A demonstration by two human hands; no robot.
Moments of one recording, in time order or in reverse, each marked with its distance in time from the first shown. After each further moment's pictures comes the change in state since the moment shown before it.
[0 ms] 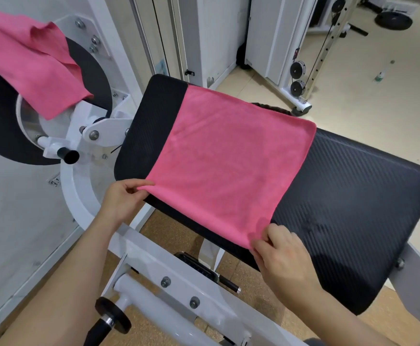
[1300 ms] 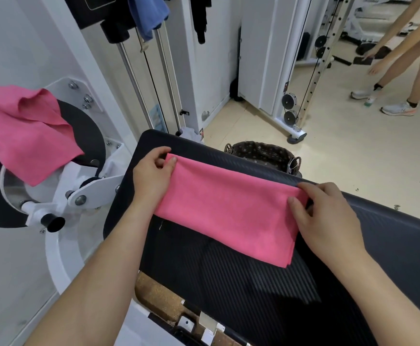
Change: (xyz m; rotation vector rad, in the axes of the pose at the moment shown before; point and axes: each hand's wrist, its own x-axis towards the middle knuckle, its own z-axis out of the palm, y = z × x) left_hand 0.132 0.120 0.051 0.035 0.266 0.241; right_hand 0.137 0.071 -0.086 0.178 0.139 0.523
